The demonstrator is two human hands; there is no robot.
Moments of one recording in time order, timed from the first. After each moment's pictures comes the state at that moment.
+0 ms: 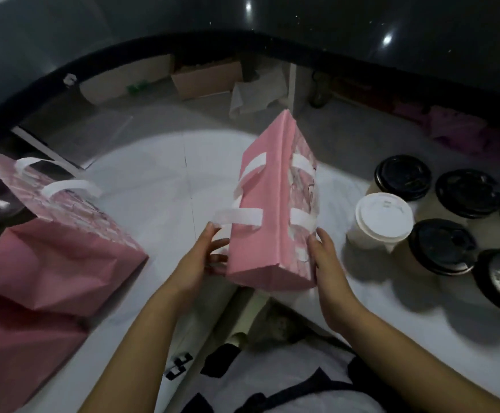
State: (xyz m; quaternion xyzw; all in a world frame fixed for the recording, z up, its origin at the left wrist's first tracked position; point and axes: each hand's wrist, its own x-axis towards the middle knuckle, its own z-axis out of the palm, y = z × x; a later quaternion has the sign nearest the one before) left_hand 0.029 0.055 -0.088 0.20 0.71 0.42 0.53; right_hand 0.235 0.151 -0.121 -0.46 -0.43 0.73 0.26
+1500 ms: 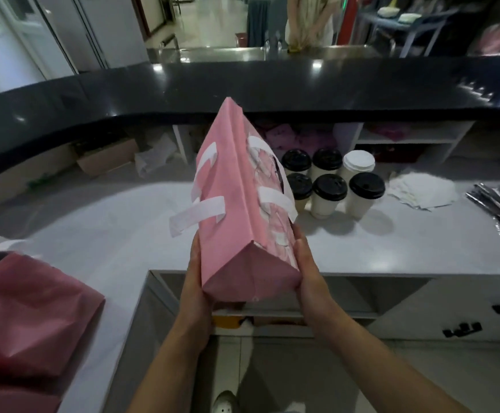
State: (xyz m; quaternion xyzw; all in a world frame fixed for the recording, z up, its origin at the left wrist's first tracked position) left_hand 0.128 -0.065 -0.029 0.30 0.52 0.55 0.58; right_hand 0.296 -0.050 -0.032 -0.42 -0.44 0.60 0.53
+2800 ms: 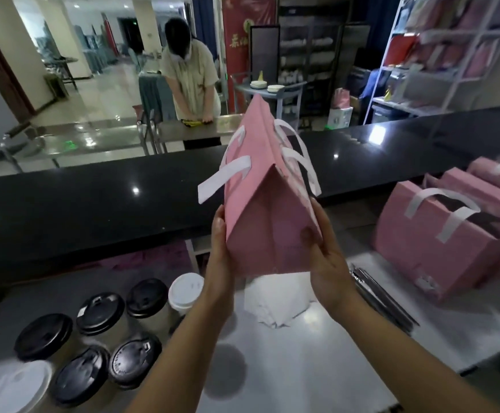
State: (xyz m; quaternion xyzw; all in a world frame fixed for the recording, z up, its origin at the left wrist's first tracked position) left_hand 0.593 0.239 0.055 0.49 0.33 0.53 0.61; right_hand 0.741 0.174 0.050 -0.48 -0.48 0.29 0.67
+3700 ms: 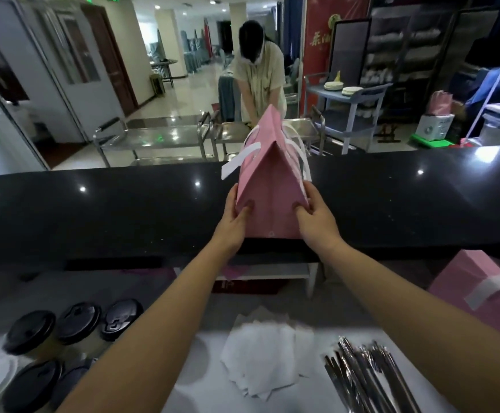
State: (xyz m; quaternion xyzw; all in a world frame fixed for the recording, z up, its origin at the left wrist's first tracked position) left_hand 0.706 0.417 0.059 0.58 0.51 0.45 0.45; right_hand 0.888 0.415 0.051 -0.58 -0.53 0.36 0.51
